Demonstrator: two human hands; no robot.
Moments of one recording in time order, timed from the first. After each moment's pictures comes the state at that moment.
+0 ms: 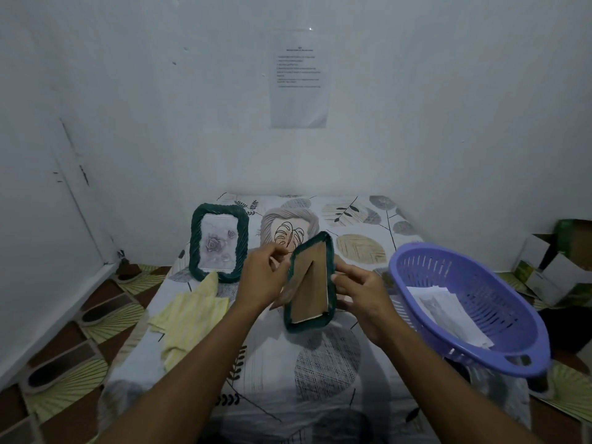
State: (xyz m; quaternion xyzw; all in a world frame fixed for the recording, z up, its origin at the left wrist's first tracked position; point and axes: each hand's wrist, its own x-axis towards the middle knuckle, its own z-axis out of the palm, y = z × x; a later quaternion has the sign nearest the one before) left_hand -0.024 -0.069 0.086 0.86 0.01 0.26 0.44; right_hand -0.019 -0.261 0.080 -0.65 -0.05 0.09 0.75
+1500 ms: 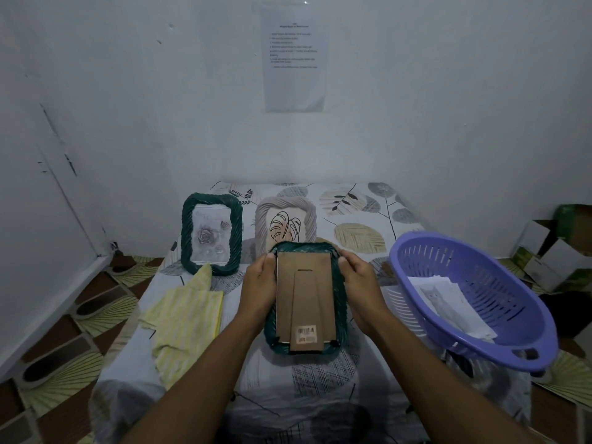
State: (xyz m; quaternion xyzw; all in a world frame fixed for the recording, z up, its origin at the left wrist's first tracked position) left_hand -0.018 -0.080 0.047 0.76 0.11 0.18 0.62; right_hand 0.006 -0.251 0.059 -0.72 -0.04 0.00 0.69
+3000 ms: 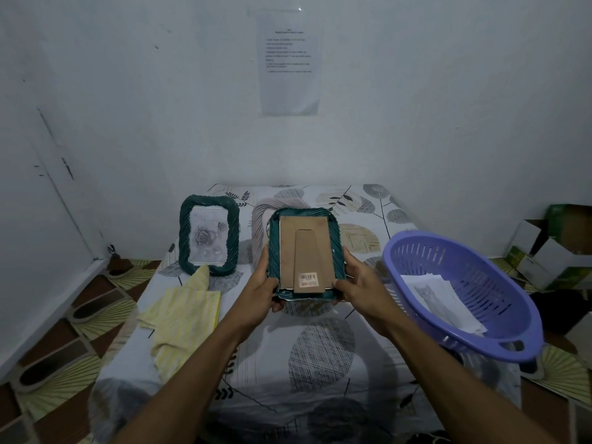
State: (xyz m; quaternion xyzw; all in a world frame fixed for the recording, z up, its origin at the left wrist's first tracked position) left_hand -0.043 -0.075 0.051 0.73 -0.03 0.04 0.68; right_hand -0.010 -0.279 0.067 -0.75 -0.14 0.09 0.64
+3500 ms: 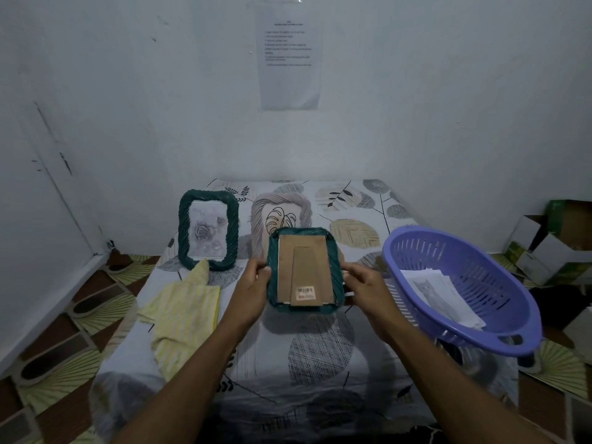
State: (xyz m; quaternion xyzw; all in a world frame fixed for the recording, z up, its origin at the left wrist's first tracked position) left_hand -0.044 -0.067 0.037 0.79 0.04 0.11 0.60; right_hand -0.009 -0.285 0.046 -0.76 -0.06 0.06 0.65
